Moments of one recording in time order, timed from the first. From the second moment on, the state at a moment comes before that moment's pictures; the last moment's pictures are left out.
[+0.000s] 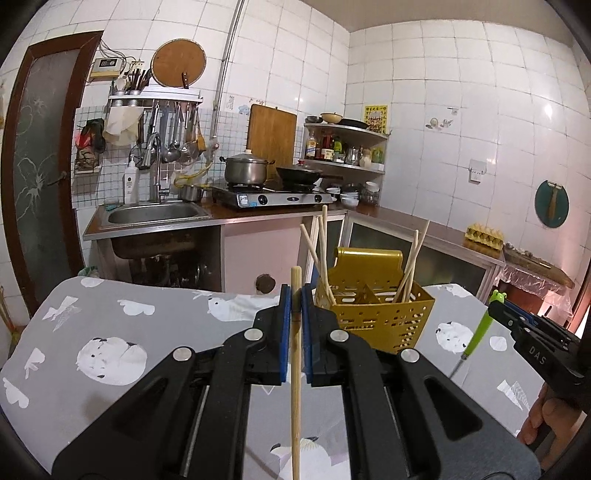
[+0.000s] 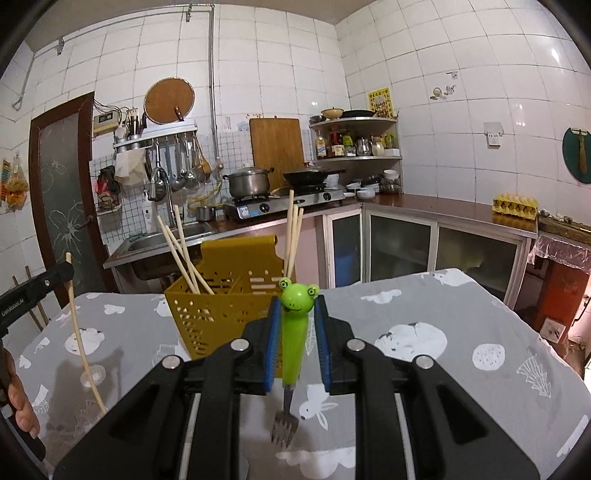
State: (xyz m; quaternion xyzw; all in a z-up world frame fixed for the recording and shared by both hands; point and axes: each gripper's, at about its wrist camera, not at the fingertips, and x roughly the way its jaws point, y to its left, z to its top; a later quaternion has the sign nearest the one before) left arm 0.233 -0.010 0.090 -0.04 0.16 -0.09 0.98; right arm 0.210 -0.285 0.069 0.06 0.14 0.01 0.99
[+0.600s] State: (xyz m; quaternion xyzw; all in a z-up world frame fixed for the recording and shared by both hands) left arm 0.282 -0.049 0.196 -0.05 0.07 -0.12 0.99; right arm 0.242 -0.297 0.188 0.04 0.05 0.02 1.00
